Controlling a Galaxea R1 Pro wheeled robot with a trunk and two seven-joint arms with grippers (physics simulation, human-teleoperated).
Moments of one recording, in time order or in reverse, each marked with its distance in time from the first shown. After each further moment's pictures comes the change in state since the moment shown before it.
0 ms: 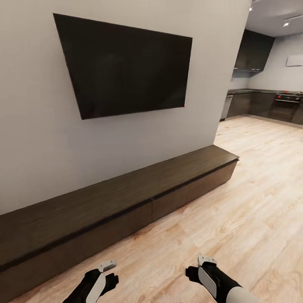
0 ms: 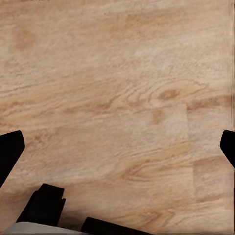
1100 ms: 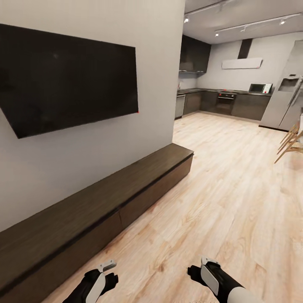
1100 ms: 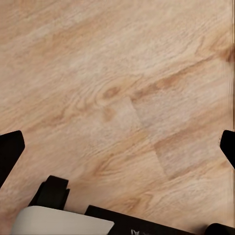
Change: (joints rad) left arm 0.000 0.002 0.000 0.002 0.000 -0.011 -0.001; right arm 0.001 0.000 -0.128 0.013 0.001 -0.008 -0.001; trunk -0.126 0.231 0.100
